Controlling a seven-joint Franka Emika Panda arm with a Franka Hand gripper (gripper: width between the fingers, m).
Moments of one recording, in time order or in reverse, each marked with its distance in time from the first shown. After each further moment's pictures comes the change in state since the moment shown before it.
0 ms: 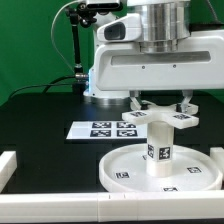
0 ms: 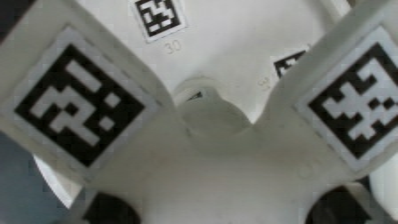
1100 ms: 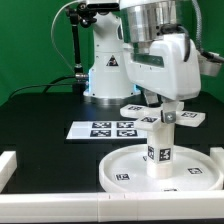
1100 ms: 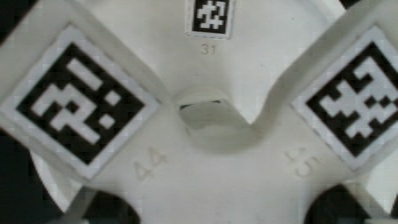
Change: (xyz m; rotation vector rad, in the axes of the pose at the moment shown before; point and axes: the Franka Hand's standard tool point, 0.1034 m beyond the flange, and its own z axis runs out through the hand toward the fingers) arm 0.005 -0.001 0.000 0.082 0.004 0.976
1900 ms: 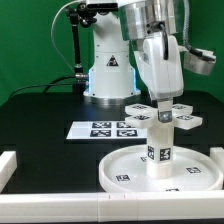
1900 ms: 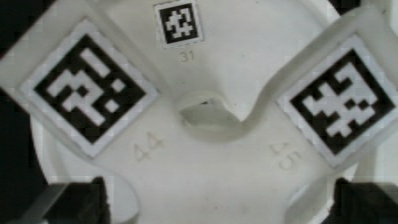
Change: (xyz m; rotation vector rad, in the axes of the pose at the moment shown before) arm -0.001 -0.001 -0.008 0.013 -0.020 0.177
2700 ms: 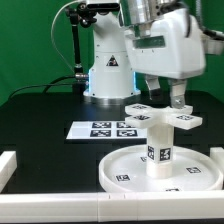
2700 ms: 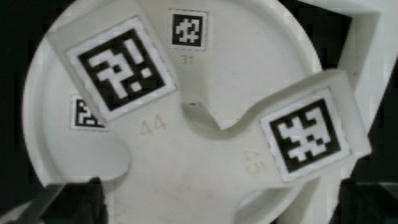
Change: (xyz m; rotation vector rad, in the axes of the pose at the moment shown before) arm -0.008 -0.009 -0.014 0.014 0.004 -0.401
